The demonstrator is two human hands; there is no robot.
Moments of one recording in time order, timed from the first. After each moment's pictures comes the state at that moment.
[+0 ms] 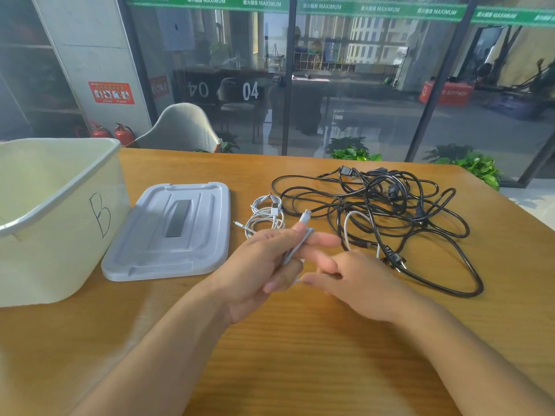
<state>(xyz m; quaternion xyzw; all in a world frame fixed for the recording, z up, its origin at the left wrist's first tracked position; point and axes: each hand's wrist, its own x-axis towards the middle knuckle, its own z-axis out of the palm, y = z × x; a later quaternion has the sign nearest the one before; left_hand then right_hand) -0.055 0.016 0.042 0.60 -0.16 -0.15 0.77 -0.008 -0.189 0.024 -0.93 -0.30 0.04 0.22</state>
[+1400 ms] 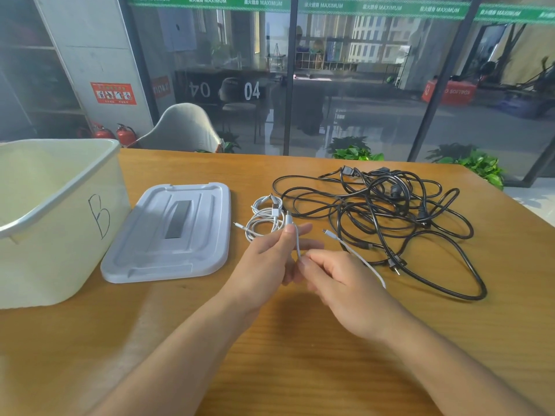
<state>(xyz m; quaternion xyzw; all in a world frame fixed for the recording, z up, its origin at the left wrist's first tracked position) -0.049 0.001 0.026 0.71 -0.03 0.00 0.70 -0.037 -0.164 0.029 -0.83 -0.30 0.06 0.46</state>
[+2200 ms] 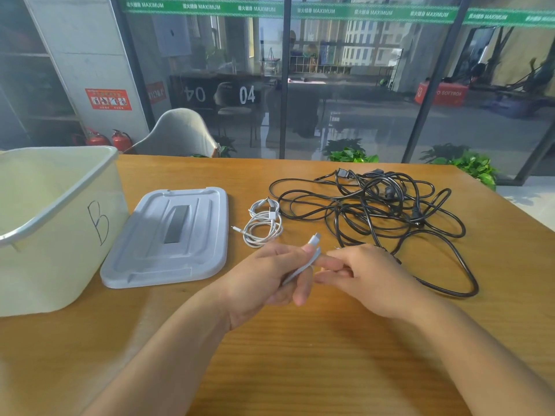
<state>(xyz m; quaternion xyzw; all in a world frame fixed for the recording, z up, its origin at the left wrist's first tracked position) -0.058 0.013 0.043 0.70 -0.16 -0.17 0.68 -0.006 -0.202 0.032 -0.93 -0.29 0.01 0.22</state>
